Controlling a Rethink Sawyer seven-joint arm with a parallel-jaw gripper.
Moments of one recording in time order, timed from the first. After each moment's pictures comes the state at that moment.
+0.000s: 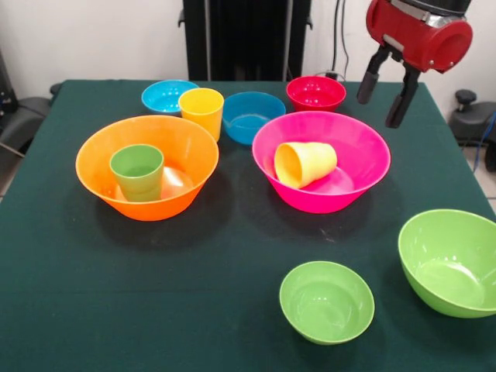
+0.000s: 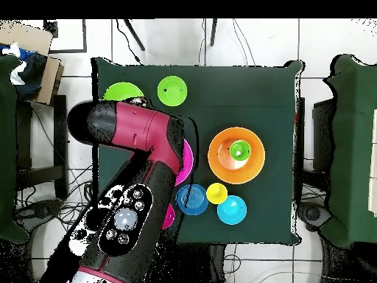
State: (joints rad) arm 0.31 -0.45 -0.57 1.30 0.42 0.72 2.72
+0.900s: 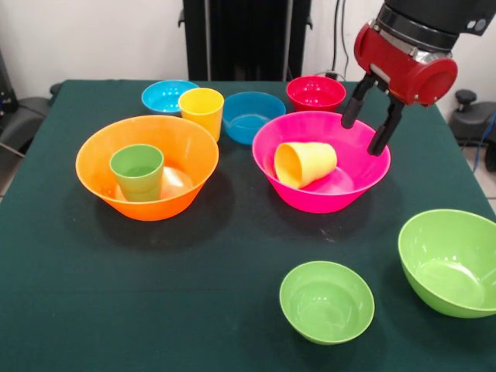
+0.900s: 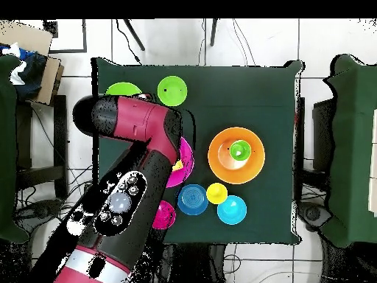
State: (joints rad) arm 0.32 -0.33 -0.64 1.22 0.45 0.73 2.72
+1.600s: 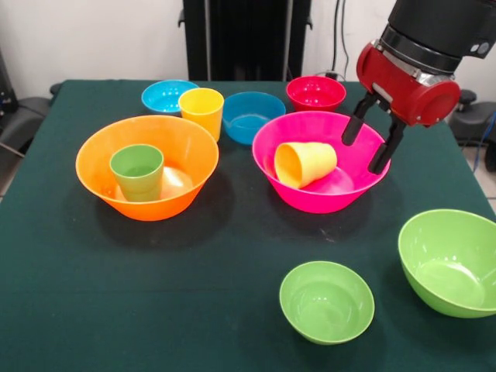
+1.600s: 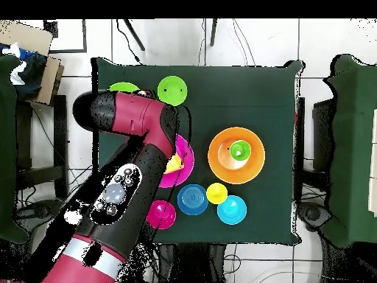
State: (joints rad) arm 0.33 -0.27 -0.68 1.17 0.50 0.73 2.72
